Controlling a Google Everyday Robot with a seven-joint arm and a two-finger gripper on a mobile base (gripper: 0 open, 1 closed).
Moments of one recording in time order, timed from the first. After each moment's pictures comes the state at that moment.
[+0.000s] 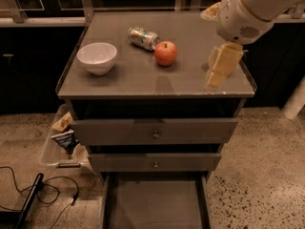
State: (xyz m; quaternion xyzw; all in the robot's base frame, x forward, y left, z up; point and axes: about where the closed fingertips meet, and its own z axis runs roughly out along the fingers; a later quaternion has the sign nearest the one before) arm 0.539 -0.142 0.984 -0.66 0.69 -0.03 0.28
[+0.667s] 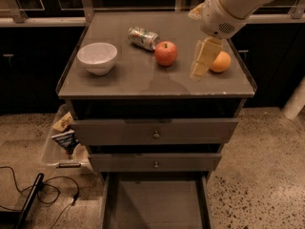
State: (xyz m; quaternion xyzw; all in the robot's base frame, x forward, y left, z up) arm 0.605 -0.124 0.963 -0.67 0.69 -0.01 0.29
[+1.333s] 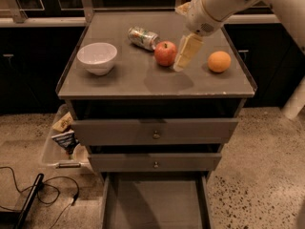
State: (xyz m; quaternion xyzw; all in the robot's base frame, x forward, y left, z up) arm 0.677 -0.100 0.946 -0.66 0.66 0.01 0.35
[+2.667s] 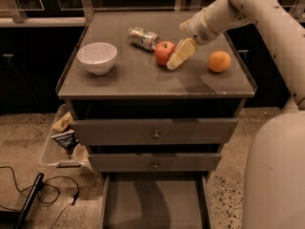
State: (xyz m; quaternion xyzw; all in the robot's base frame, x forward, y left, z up) arm 0.739 -0.107 0.894 -0.56 0.73 0.15 0.37
